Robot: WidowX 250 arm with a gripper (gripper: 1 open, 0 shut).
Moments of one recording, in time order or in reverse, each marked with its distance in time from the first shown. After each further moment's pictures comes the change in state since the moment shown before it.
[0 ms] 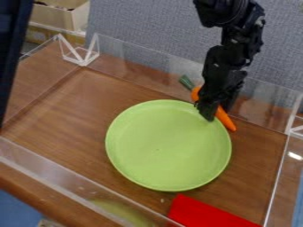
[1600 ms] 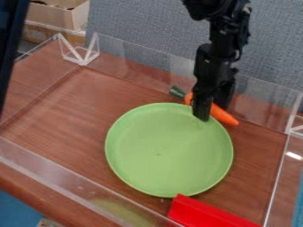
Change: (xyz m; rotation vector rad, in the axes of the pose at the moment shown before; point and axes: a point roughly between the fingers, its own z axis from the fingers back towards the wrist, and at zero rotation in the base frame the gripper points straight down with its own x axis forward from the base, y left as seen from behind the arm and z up) arm 0.011 0.018 0.023 0.067 0.144 0.122
